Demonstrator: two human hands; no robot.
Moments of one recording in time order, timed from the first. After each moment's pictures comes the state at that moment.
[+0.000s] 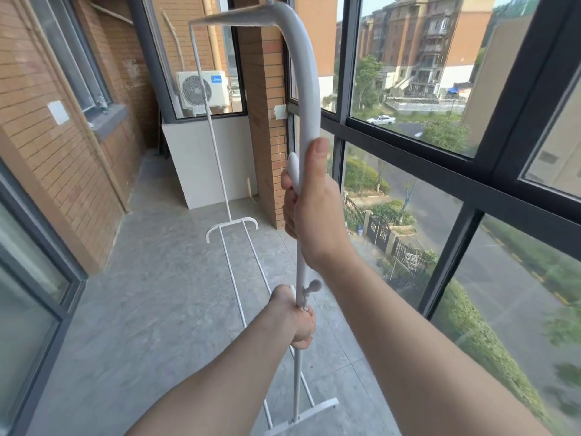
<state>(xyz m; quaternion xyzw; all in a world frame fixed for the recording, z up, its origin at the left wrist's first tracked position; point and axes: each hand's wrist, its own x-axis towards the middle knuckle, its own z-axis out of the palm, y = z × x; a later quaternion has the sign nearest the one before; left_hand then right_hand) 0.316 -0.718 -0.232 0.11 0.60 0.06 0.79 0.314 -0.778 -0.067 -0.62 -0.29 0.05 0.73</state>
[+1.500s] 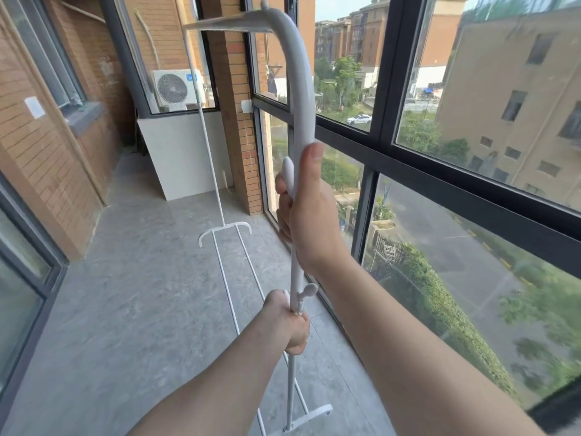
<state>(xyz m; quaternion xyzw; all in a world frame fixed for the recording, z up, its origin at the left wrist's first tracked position) 0.158 -0.994 -0.227 0.16 0.59 0.03 0.79 0.157 -1.052 -0.067 -0.61 -0.30 0.05 0.73</state>
